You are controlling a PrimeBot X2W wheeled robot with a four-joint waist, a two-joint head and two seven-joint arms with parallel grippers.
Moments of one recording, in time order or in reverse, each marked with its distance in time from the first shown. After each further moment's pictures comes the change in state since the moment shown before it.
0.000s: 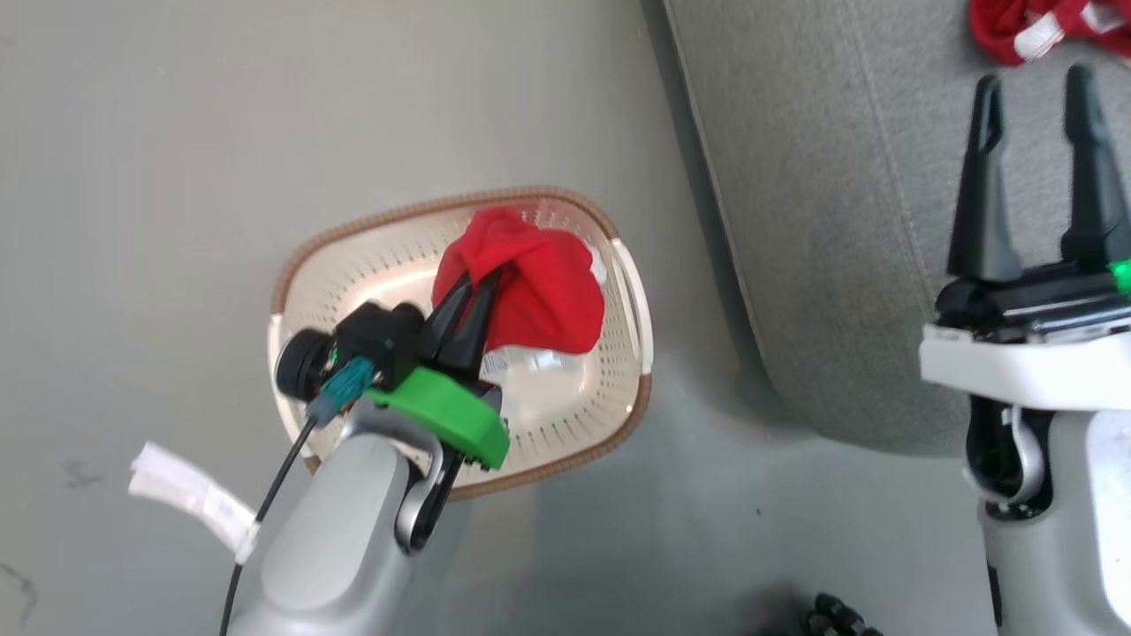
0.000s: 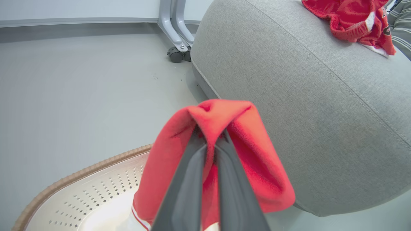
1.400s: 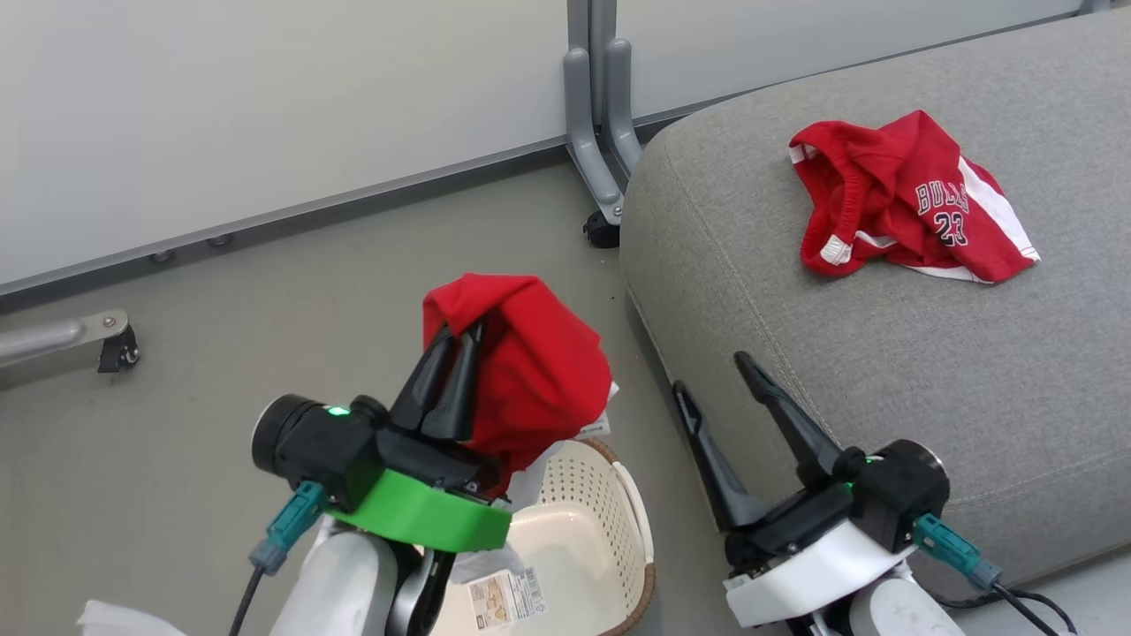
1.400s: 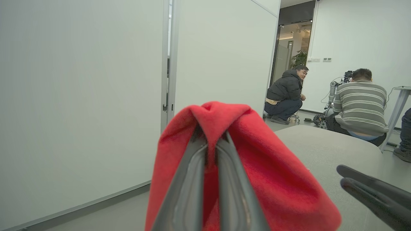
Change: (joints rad) left arm 0.308 -0.016 0.119 -0.452 0.072 0.000 0.000; right arm 0.255 -0.025 0.395 0.170 0.009 0.000 0.000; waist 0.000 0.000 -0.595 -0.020
